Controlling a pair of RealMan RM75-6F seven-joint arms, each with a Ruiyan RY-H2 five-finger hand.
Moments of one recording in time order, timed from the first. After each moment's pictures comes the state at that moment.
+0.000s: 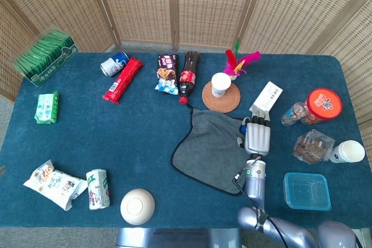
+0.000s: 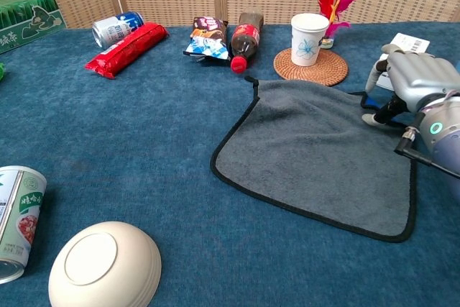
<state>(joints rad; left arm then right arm) -0.04 -0.76 -0.05 -1.81 1.41 1.43 -0.27 0.55 -1.96 0.38 -1.18 -0.96 1.34 -0.68</state>
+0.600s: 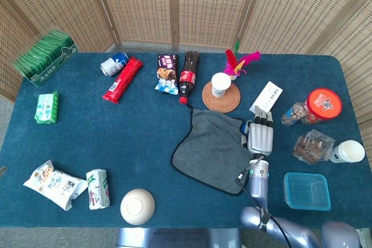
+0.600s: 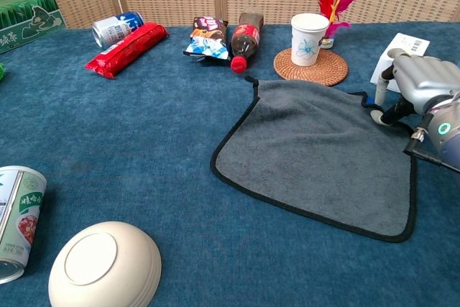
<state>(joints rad) -0.04 -0.76 -0.05 -1.81 1.41 1.44 -0.26 0.54 -1.94 0.37 -1.18 -0.93 1.32 -0.67</state>
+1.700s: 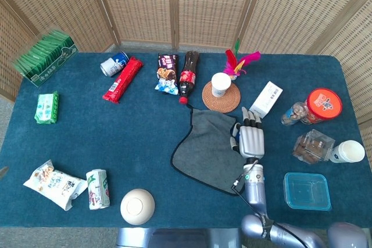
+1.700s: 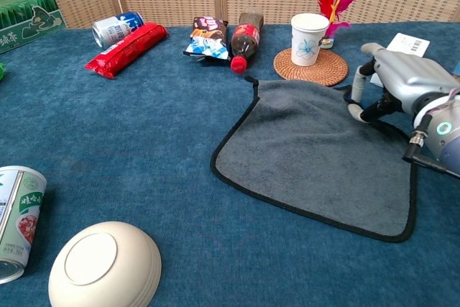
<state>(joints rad) -0.05 -0.76 -0.05 -1.81 1.41 1.43 -0.24 0.52 -1.87 0.32 -1.38 -1.01 1.33 -0.60</state>
